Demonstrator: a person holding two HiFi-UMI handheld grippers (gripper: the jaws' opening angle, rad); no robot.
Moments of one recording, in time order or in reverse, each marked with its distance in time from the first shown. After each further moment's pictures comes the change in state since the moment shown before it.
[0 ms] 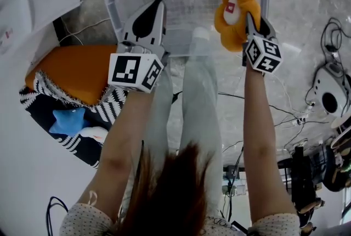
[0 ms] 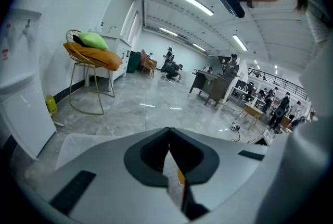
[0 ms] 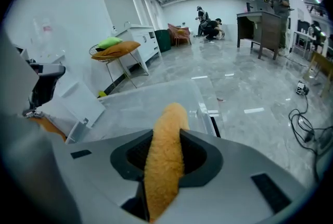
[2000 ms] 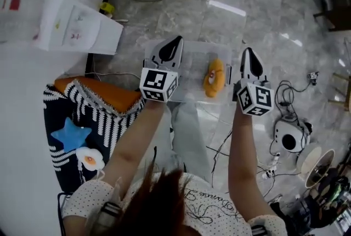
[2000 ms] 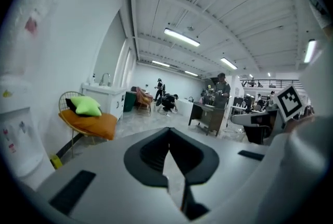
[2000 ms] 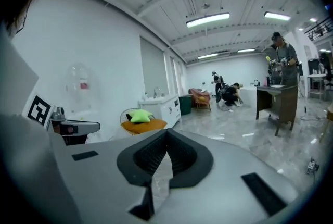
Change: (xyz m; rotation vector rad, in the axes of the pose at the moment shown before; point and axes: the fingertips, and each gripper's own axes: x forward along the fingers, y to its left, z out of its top) left arm -0.146 -0.071 0.336 0.134 -0.311 0.021; right arm -0.331 0.178 0.414 -0.234 -0.594 0.137
